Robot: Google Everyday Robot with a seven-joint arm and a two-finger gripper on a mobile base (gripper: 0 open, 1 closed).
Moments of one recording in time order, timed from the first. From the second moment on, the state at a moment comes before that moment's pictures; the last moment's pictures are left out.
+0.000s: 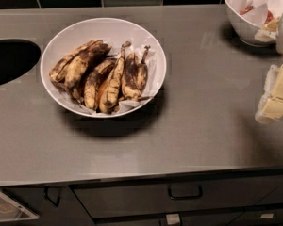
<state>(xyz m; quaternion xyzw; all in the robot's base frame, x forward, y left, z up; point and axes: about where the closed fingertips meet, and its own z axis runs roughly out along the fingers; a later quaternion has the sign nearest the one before) 0.438 -0.216 0.978 -0.60 0.78 -0.04 0.16</state>
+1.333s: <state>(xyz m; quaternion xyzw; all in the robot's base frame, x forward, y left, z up) 0.471 -0.132 1.006 -0.68 0.70 -0.06 0.19</state>
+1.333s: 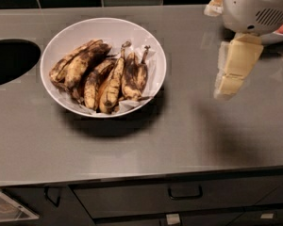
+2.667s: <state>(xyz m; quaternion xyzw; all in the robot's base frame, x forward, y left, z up) 0.520 -0.018 1.034 -0.79 0.57 -0.06 0.22</state>
